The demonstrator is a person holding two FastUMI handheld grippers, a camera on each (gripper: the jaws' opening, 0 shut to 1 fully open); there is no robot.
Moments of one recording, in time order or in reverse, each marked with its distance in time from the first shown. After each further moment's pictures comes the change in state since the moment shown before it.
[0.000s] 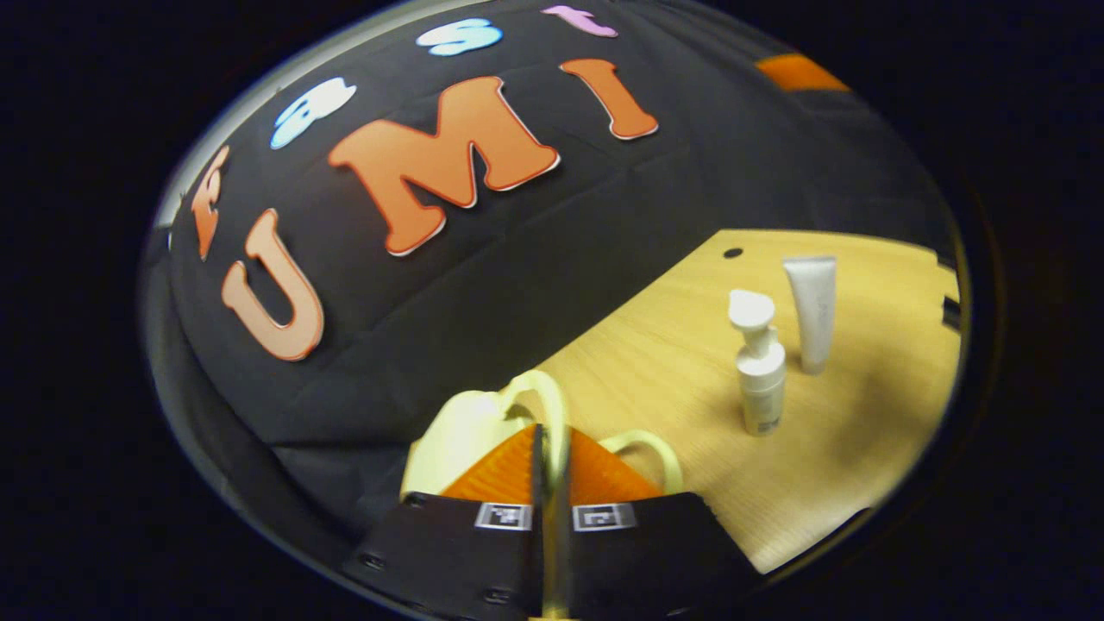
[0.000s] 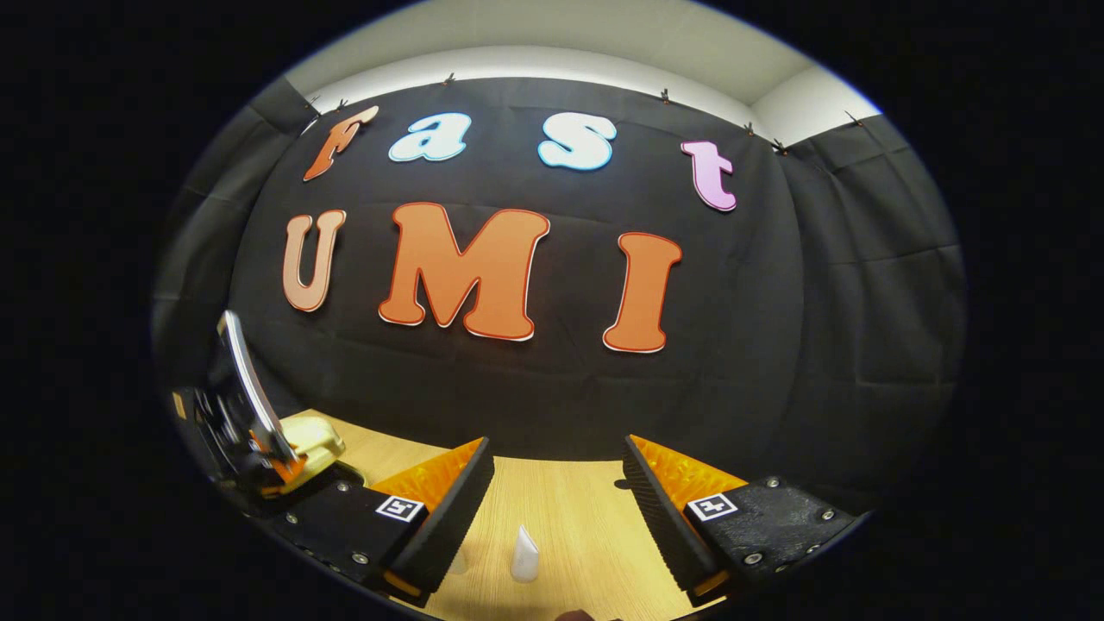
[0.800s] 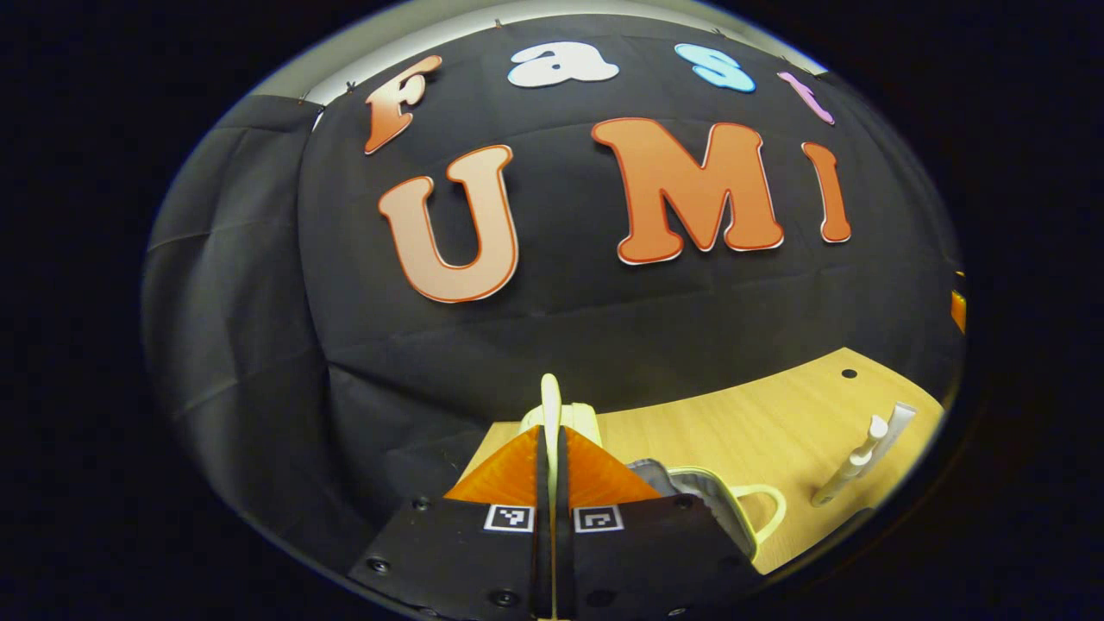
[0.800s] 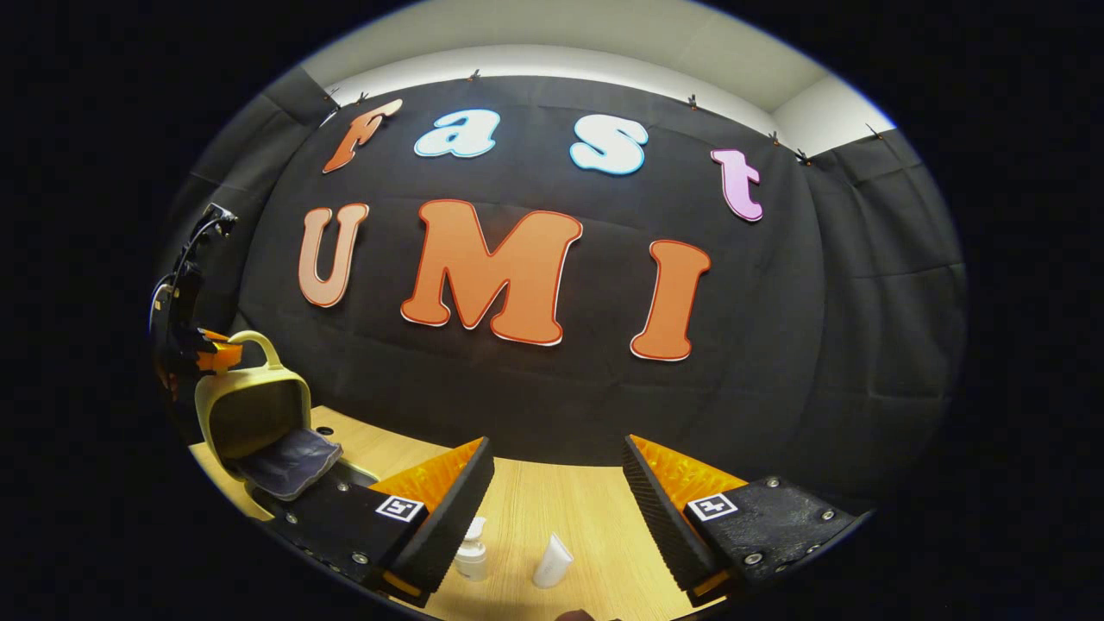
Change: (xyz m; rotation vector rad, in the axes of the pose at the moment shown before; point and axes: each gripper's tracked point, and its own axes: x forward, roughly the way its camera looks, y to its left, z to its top) left arm -0.037 0.224 -0.042 -0.396 -0.018 0.236; right arm 0.006 0.044 0.008 -0.036 0.000 0.034
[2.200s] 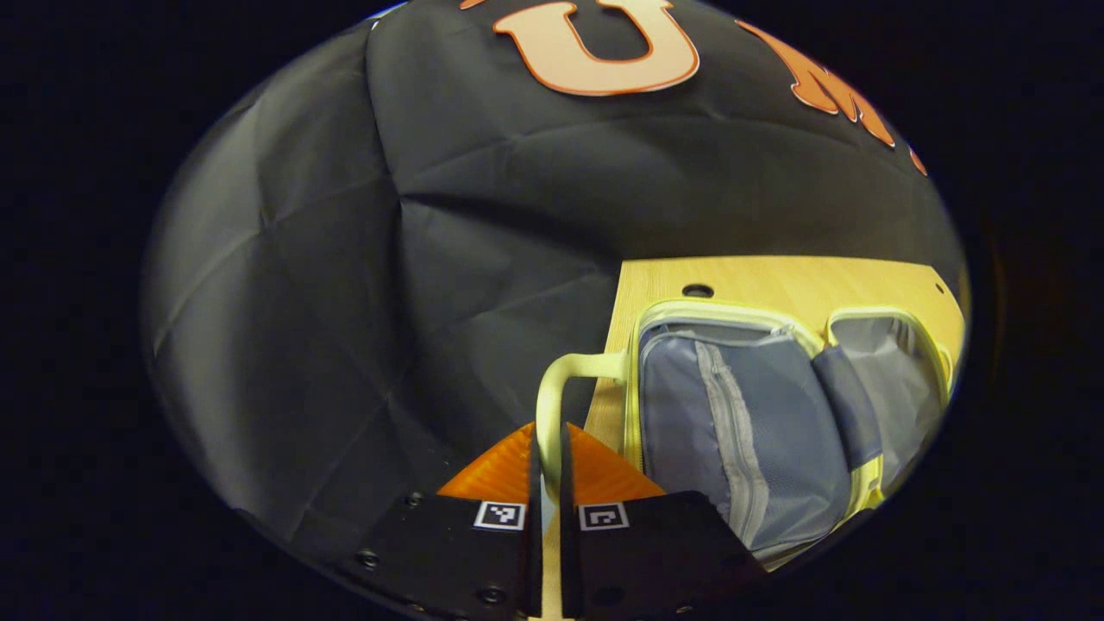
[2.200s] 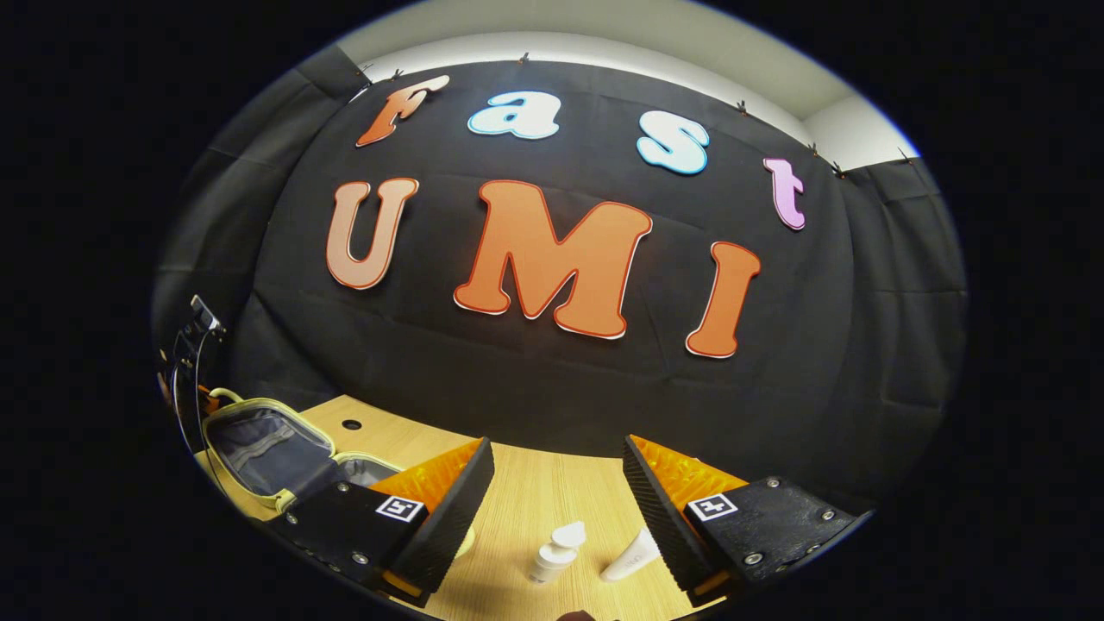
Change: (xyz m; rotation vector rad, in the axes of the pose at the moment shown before) left arm 0.108 0.212 -0.286 0.003 0.474 0.177; right arm 0.003 0.108 0.001 -0.054 0.056 0.017
